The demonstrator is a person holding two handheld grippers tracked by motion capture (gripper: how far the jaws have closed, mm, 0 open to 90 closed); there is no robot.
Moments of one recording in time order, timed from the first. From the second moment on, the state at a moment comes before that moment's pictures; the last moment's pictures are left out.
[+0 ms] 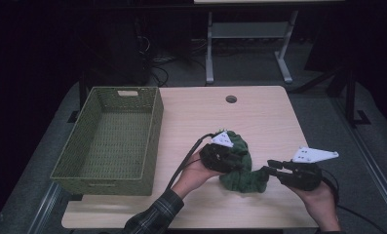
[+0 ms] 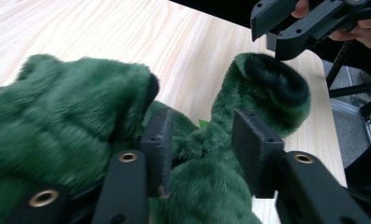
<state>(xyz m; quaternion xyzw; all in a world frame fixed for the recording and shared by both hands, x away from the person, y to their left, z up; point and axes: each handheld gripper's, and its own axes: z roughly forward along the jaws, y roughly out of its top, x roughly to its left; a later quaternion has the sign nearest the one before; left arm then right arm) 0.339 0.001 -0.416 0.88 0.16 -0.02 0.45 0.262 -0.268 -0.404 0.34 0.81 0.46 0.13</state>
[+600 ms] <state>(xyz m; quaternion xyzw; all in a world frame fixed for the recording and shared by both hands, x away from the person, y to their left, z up) 0.317 0.028 -0.433 0.91 0.17 -0.02 0.39 0.262 -0.263 -0.439 0.34 0.84 0.40 0.09</state>
